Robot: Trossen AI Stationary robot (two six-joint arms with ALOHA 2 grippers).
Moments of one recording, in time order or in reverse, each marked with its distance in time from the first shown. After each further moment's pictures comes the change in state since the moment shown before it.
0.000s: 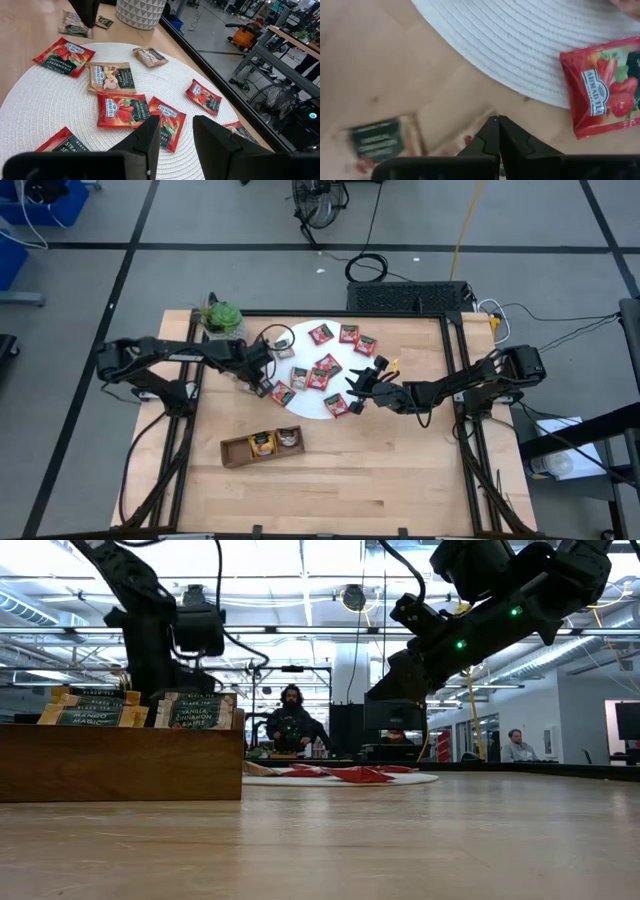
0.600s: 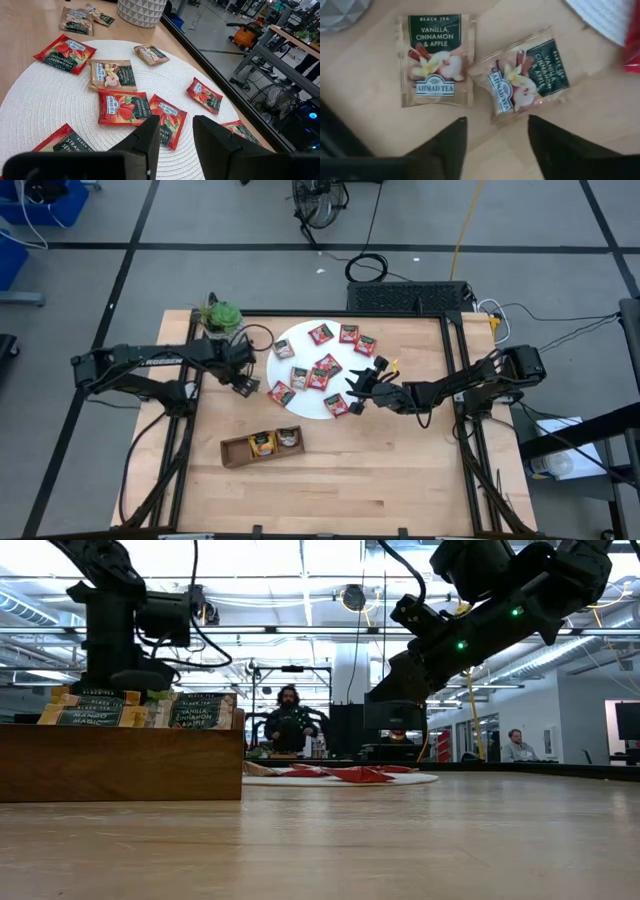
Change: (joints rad) left arm 0.031 -0.212 -0.051 -0.284 0.009 -0.222; right arm 0.004 0.000 0.000 -0.010 -0.001 0.000
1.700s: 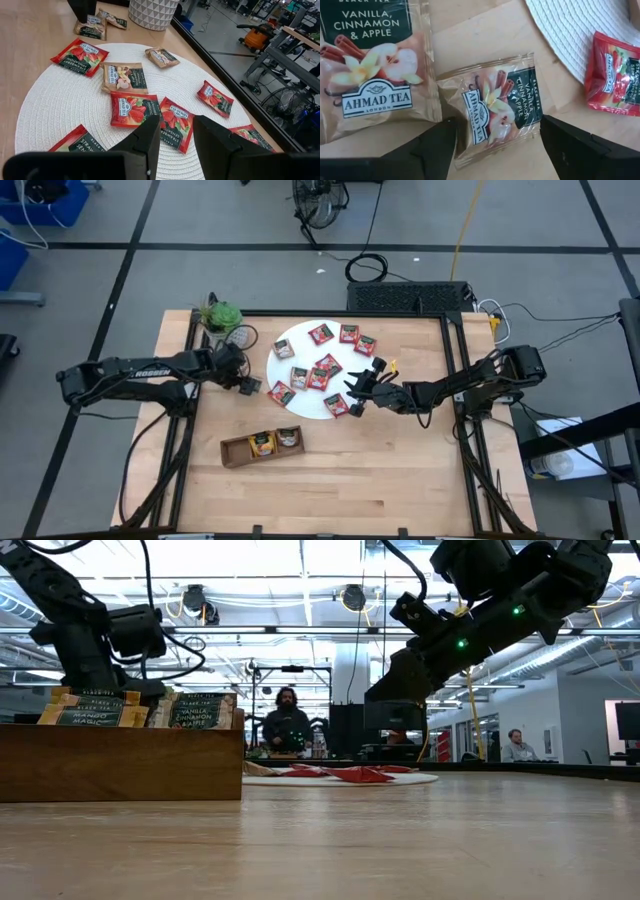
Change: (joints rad) left arm 0.089 -0.145 -0.304 0.442 0.199 -0.114; right arm 0.000 0.000 0.000 0.010 -0.051 0.000
